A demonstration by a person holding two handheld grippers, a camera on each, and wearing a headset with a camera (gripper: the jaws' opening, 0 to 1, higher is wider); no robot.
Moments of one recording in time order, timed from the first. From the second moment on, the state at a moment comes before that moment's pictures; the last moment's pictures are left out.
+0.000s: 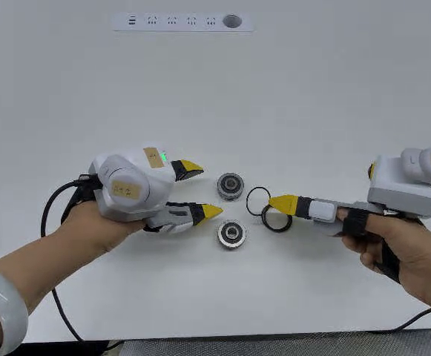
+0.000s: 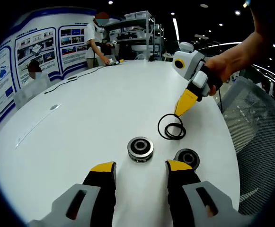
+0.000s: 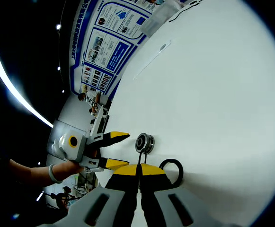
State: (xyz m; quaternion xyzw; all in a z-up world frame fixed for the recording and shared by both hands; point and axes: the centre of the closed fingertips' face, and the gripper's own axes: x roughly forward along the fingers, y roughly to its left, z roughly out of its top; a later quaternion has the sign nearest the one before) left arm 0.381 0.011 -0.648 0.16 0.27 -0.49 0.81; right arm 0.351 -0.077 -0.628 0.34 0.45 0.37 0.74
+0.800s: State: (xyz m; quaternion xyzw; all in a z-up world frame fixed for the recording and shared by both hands) left arm 0.371 0.015 -0.642 0.14 0.27 -0.49 0.82; right arm 0.339 -0.104 -0.655 0.33 0.46 0.32 0.76
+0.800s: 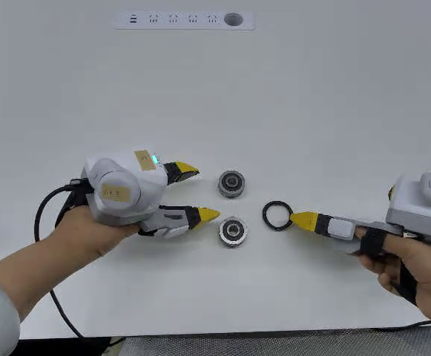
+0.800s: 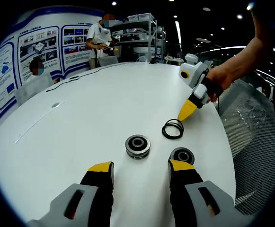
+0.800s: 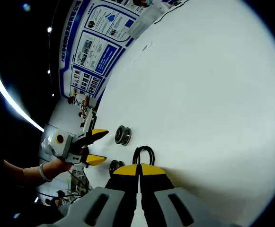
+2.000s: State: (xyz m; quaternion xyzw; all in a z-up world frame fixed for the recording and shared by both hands) left arm 0.330 0.041 -0.631 0.09 0.26 -0.48 0.83; right arm 0.321 -0.098 -0.634 0.09 0.37 0.43 0.82
